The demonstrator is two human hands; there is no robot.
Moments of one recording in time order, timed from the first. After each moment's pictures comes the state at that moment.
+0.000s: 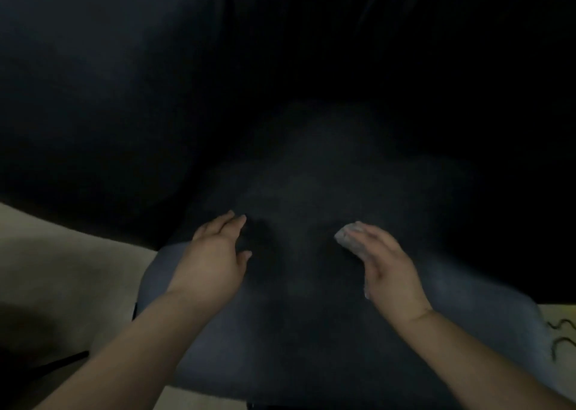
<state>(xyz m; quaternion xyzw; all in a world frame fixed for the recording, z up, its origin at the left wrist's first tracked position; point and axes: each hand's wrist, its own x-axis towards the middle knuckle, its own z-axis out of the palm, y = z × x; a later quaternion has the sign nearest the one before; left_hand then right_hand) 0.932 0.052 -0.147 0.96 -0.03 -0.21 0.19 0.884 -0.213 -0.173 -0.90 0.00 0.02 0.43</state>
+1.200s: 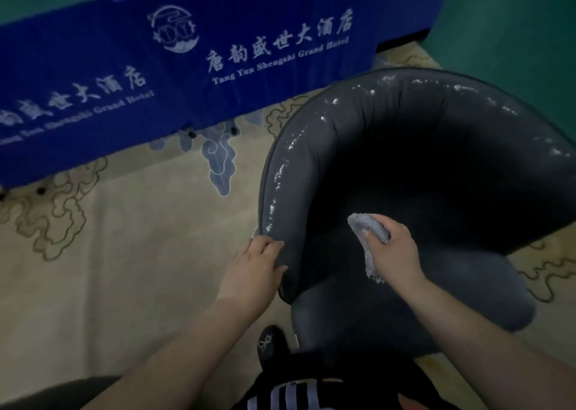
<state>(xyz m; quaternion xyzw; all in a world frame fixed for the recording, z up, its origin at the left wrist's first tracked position) 1.011 0.235 0.153 0.94 -0.29 -0.13 0.11 0.937 -0.008 0.145 -0.79 0.34 -0.03 0.51</state>
